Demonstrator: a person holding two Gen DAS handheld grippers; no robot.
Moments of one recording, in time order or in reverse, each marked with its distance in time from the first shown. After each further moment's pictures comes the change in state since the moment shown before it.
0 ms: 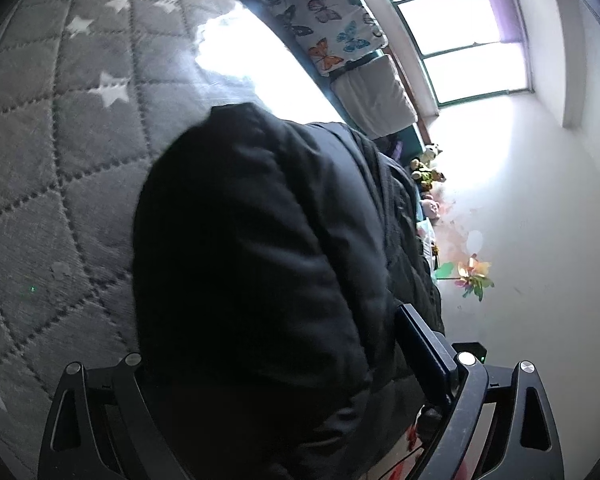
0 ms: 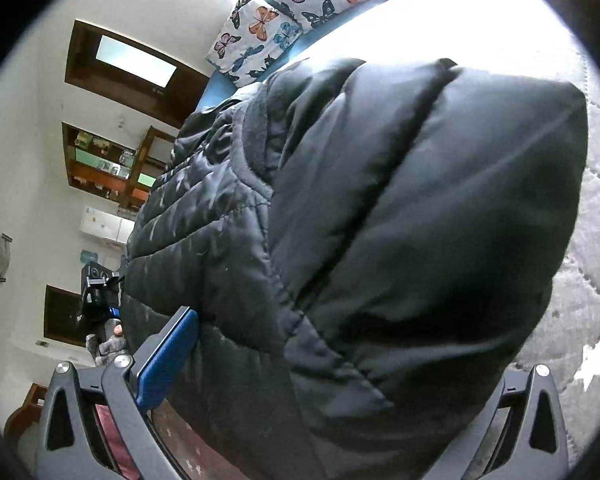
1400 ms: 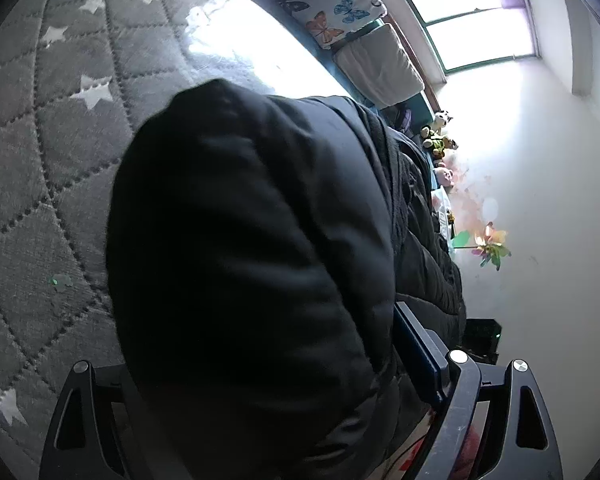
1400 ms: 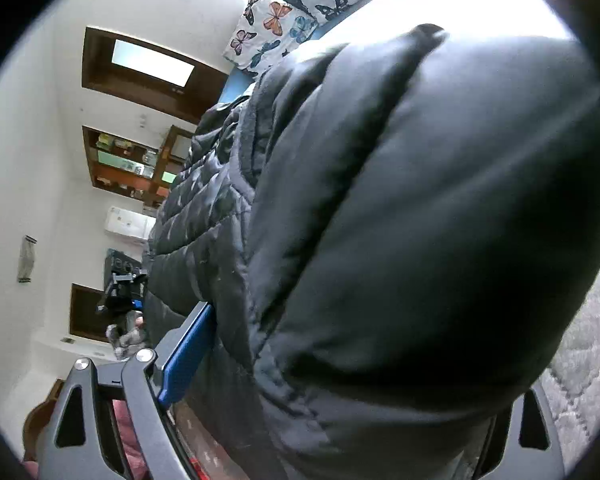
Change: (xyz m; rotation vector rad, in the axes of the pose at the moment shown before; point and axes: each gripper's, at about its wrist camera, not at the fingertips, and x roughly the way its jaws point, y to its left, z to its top) left arm 0.030 -0.024 0.031 0.072 0.108 0.072; right arm -0.006 -0.010 -0.010 0.014 0.016 0.093
